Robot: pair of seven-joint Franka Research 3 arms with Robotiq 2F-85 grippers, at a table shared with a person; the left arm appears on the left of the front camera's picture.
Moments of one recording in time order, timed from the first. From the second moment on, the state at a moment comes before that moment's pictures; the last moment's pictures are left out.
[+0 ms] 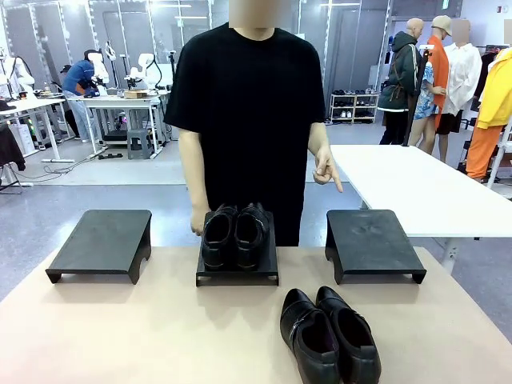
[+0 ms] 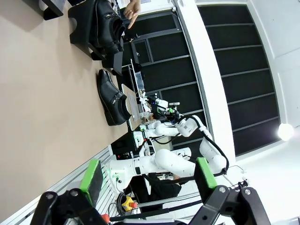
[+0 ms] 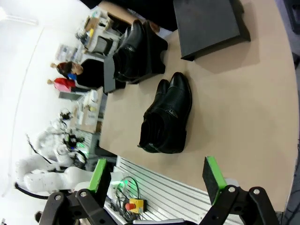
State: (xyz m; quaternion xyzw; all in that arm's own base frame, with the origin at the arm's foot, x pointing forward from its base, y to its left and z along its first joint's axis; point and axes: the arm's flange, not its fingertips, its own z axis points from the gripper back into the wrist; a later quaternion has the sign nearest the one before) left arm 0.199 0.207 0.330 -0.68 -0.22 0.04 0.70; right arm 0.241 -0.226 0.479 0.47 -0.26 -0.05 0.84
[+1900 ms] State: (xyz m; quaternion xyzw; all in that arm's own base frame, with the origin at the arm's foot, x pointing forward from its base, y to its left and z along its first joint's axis) left arm 0.199 0.207 0.330 -0.68 -0.22 0.04 0.70; right arm 0.341 0.156 0.436 0.12 -0.07 0.09 0.99
